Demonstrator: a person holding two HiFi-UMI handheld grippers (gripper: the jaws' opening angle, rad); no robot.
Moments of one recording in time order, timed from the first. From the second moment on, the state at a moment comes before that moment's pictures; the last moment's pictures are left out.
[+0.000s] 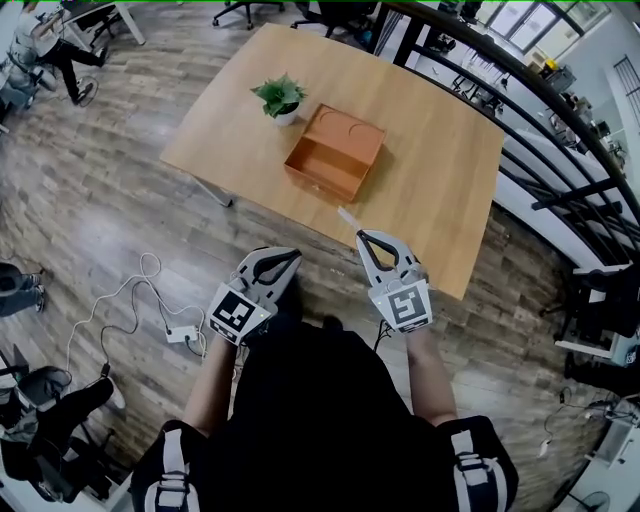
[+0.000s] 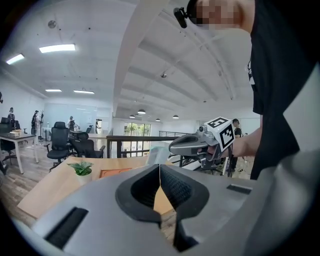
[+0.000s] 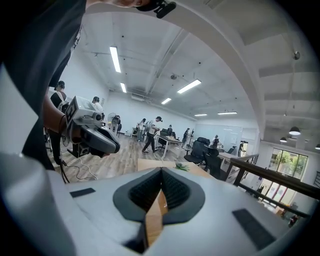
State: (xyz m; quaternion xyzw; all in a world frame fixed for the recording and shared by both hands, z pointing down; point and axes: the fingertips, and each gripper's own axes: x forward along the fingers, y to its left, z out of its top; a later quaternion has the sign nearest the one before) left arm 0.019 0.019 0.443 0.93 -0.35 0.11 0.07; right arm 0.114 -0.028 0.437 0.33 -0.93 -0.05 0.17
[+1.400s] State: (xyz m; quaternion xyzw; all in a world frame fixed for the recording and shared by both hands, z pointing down) left arm -0.104 -0.098 0.452 0.95 -0.27 0.09 0.07; right arm -0.008 -0.128 0.446 0.39 -0.89 -0.07 0.21
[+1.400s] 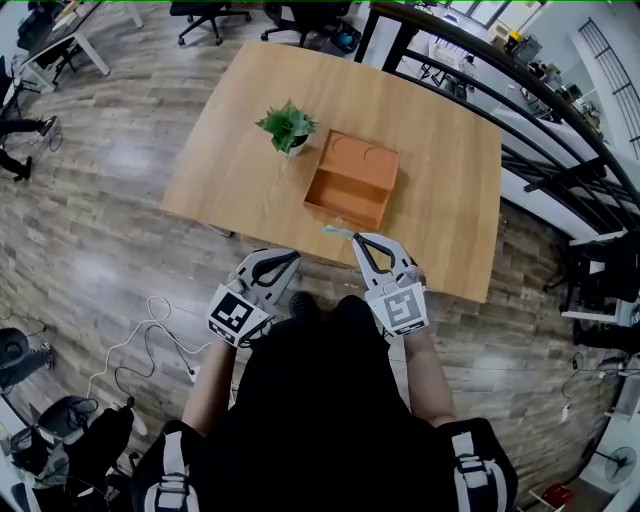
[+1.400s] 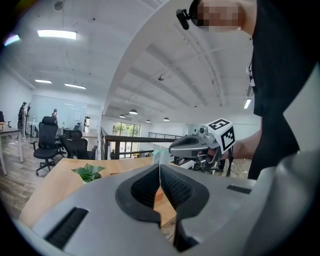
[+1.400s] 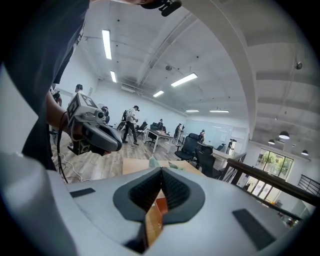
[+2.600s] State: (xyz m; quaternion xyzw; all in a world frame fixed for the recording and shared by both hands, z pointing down) left arm -0.083 -0.188 0.474 0.94 -0.30 0.12 0.10; right arm 0.020 -0.221 0.522 0.34 -0.90 0.00 0.25
